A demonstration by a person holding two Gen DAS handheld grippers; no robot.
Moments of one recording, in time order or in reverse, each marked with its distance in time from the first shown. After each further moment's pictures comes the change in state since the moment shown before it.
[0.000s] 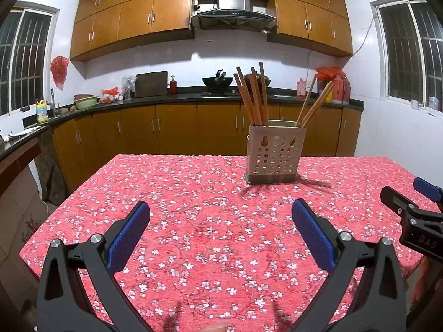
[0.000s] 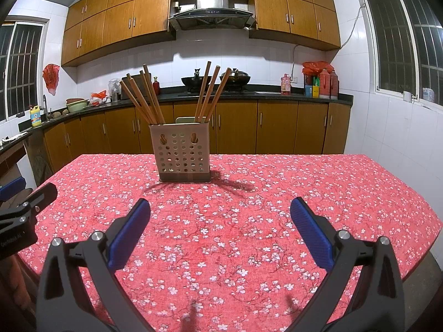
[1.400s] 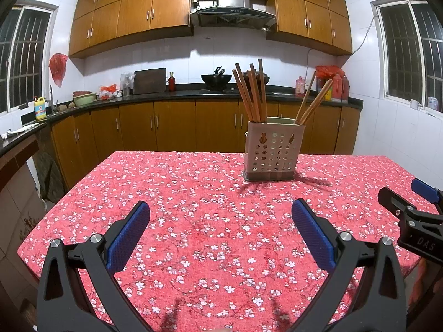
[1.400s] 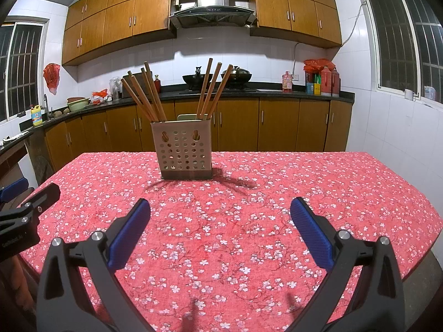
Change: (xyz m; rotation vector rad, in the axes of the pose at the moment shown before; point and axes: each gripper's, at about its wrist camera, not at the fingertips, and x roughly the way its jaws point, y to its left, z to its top) left arm 0.002 0.005 -0.002 -0.004 0.012 -0.013; right arm 0.000 0.003 -0.003 0.003 0.007 0.005
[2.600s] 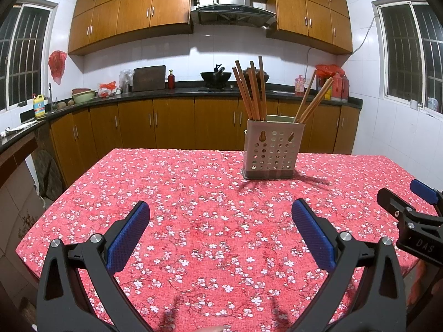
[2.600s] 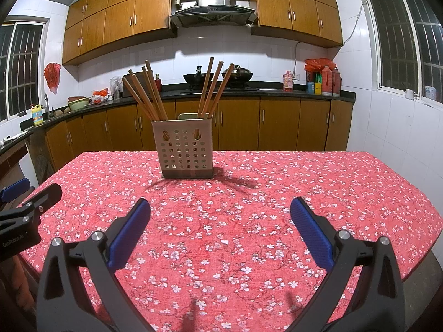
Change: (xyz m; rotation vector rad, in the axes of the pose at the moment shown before) left arm 0.002 0.001 -0.001 -0.003 0.007 -0.005; right arm 0.000 0.002 0.002 0.001 0.002 -0.001
